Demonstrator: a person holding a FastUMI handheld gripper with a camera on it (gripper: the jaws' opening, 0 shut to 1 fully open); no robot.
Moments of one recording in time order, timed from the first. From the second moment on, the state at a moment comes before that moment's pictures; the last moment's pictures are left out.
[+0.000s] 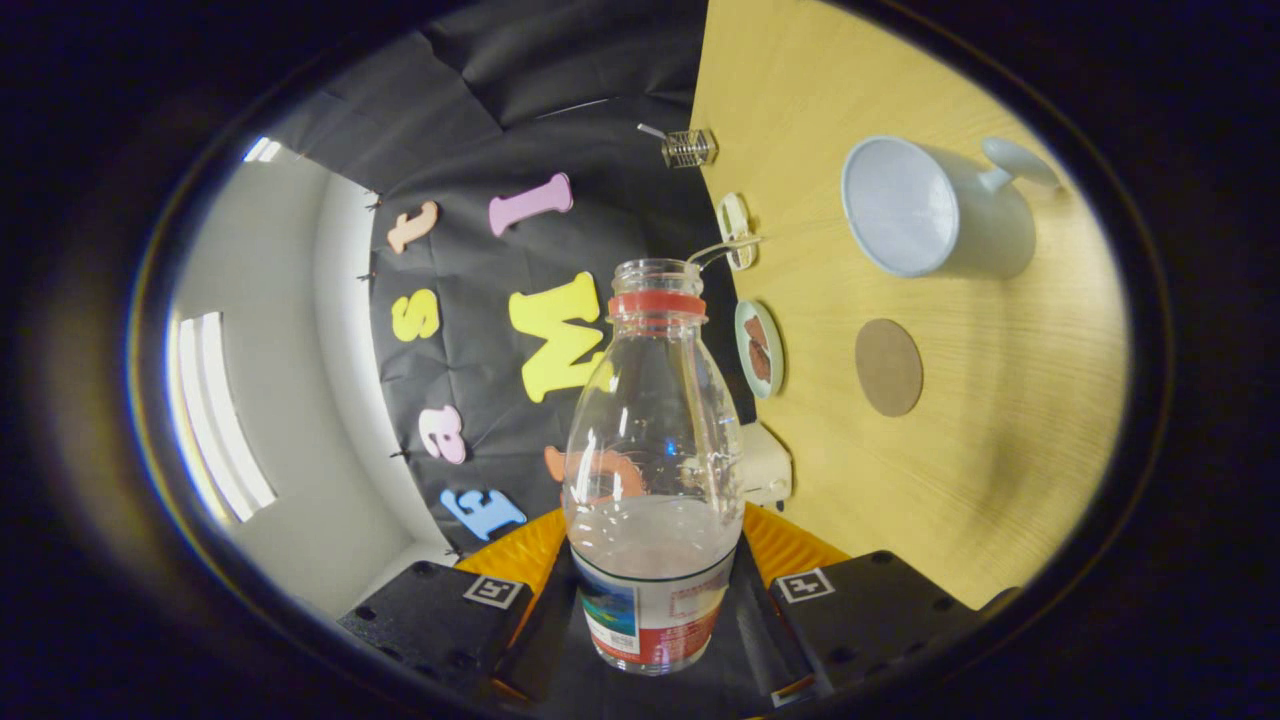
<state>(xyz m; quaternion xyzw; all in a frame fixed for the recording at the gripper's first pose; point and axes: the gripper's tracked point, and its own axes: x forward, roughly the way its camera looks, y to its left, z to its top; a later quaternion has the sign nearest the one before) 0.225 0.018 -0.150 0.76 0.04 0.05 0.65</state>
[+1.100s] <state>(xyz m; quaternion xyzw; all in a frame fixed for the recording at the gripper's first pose) 0.228 0.001 -0.124 0.80 0.02 0.05 0.60</state>
